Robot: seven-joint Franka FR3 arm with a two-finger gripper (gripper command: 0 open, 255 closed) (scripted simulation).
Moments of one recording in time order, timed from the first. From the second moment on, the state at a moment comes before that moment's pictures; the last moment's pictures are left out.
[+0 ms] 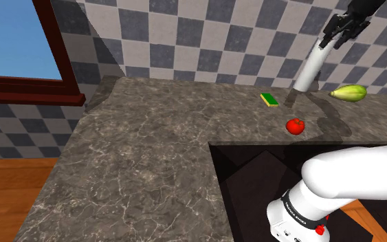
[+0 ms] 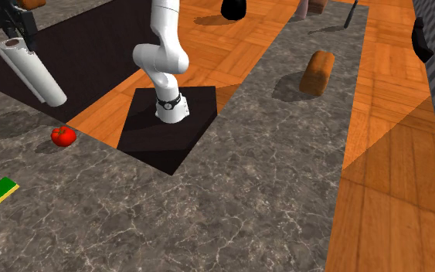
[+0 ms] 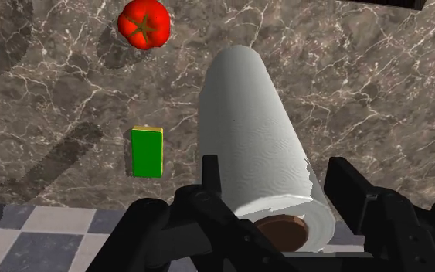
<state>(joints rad) -0.37 -0.58 -0.33 -1.95 -0.14 1.60 -0.22</state>
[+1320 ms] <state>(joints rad) -0.37 -0.19 -0.87 -1.56 0.00 1.58 -0.78</state>
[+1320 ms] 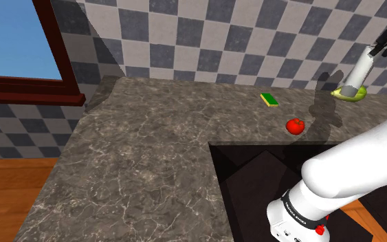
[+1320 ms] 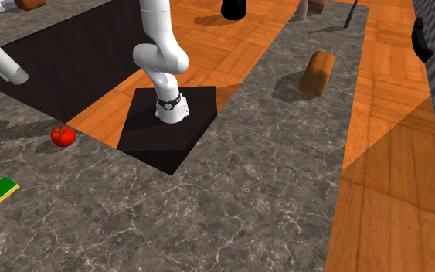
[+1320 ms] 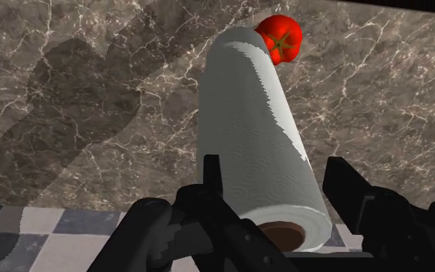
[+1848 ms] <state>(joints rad) -0.39 -0.23 -0.85 -1.70 -0.03 1.69 -0.78</state>
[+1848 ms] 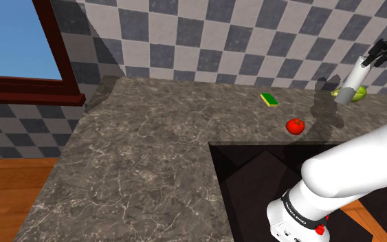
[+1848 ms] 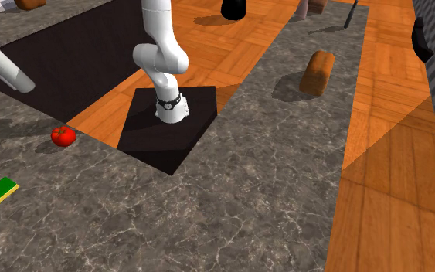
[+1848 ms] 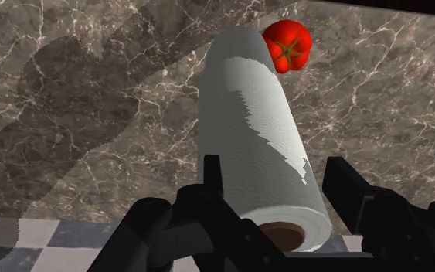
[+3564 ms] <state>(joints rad) -0.41 -0.26 -0.87 -2.08 -0.06 2.04 -0.79</state>
